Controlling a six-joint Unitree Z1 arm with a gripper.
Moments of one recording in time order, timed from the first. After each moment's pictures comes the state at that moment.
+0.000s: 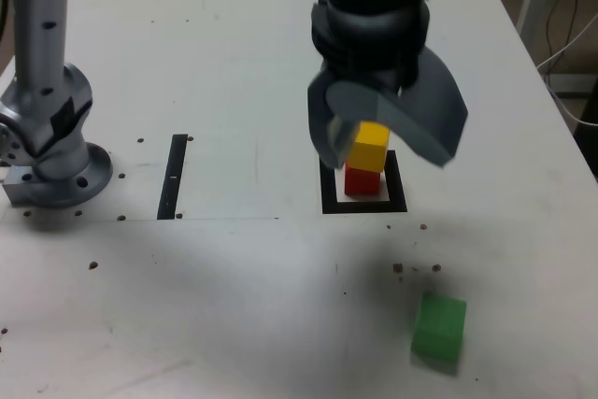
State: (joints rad) arm -0.37 1.97 -1.75 1.37 0.10 0.05
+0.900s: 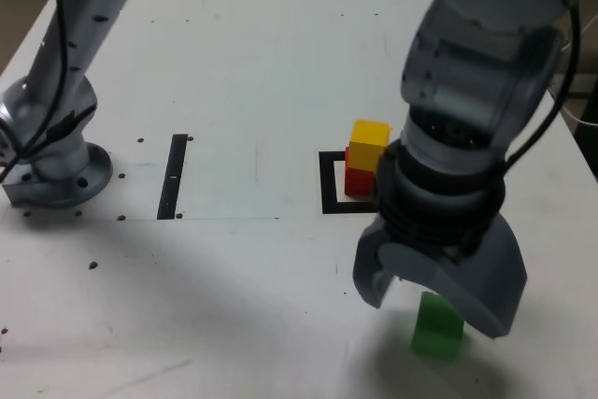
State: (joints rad) arm -0.55 2.29 -2.06 1.42 0.05 -0.02
